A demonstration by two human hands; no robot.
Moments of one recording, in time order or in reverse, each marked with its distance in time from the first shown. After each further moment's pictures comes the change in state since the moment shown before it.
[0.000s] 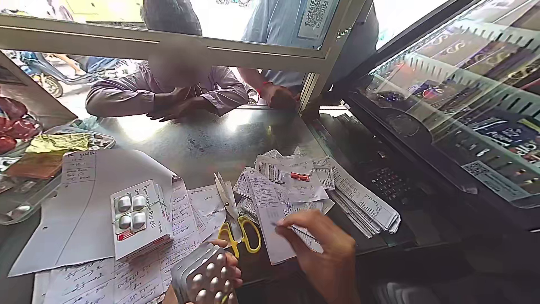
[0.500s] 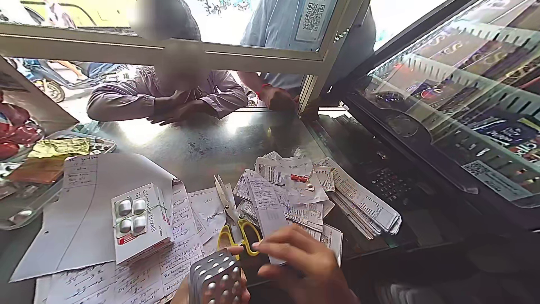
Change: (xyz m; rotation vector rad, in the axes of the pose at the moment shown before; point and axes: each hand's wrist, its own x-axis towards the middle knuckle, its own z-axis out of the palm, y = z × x) left_hand -0.001 0.001 -0.004 0.078 -0.100 -0.062; right_hand -0.006 -0.010 0.001 0.086 -0.230 -0.089
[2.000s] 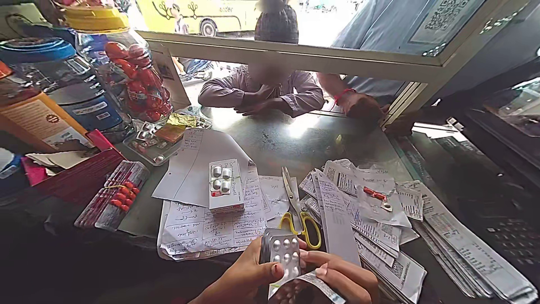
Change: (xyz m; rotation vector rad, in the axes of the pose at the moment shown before) left_hand -0.006 0.014 0.023 0.056 0.071 0.097; right_hand -0.017 -0.029 0.070 0.190 0.324 -0.238
